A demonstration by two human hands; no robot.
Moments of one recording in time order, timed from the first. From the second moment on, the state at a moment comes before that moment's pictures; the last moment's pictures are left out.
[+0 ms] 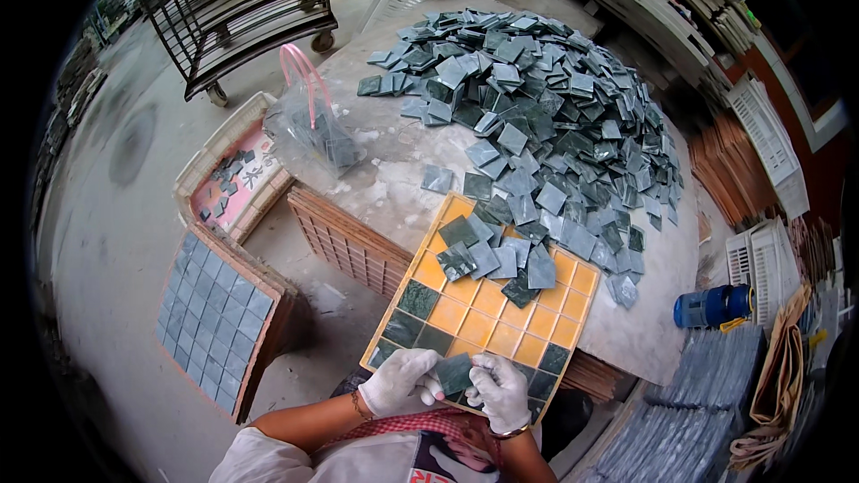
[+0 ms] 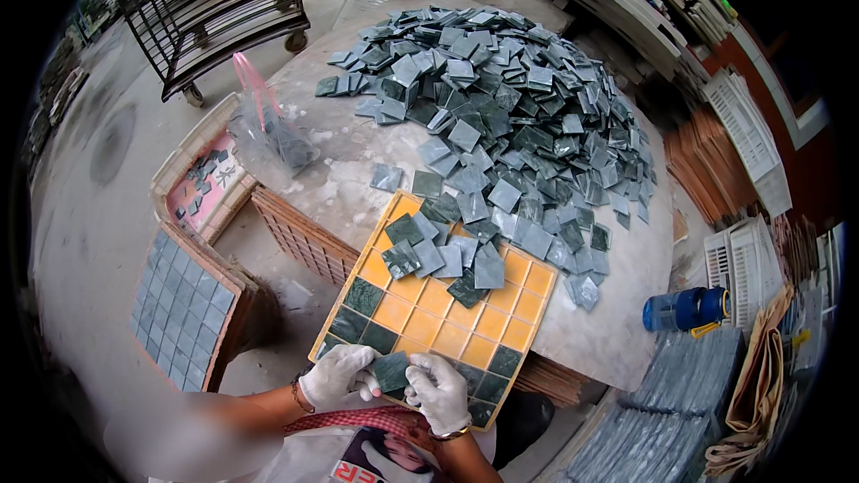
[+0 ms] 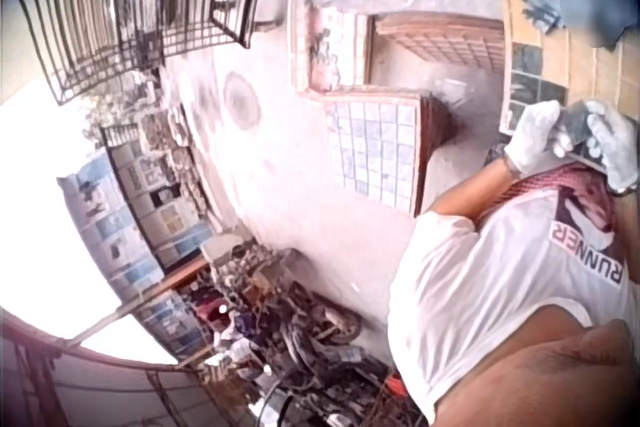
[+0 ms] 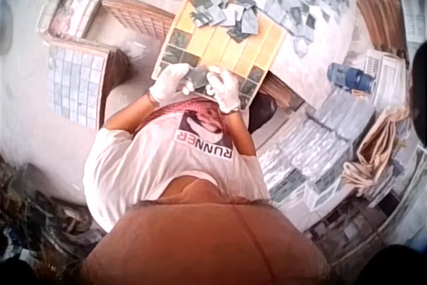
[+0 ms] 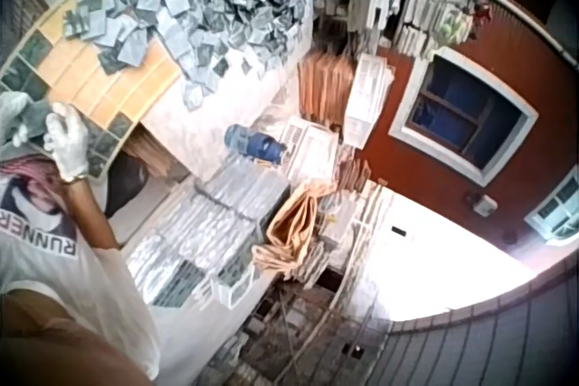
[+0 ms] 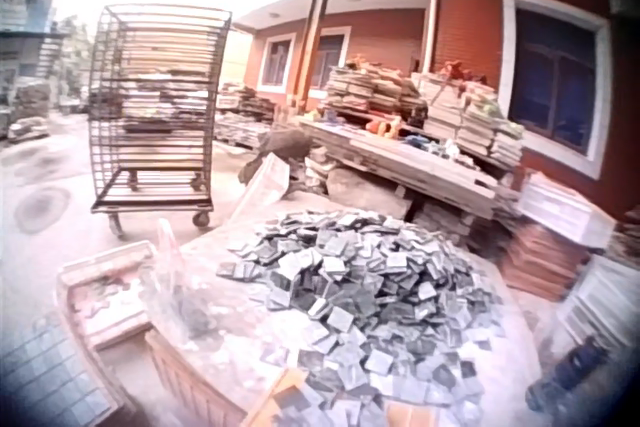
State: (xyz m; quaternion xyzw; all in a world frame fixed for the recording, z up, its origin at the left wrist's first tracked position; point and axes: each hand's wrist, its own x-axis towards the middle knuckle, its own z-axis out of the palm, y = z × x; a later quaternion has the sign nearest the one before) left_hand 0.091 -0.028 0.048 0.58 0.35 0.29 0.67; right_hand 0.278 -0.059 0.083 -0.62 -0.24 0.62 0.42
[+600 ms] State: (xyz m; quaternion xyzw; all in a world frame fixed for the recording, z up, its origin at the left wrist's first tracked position) left_hand 0.105 -0.031 0.059 0.30 0.41 0.19 0.84; right_hand 0.286 -0.058 0.068 -0.66 -0.26 0.57 0.43
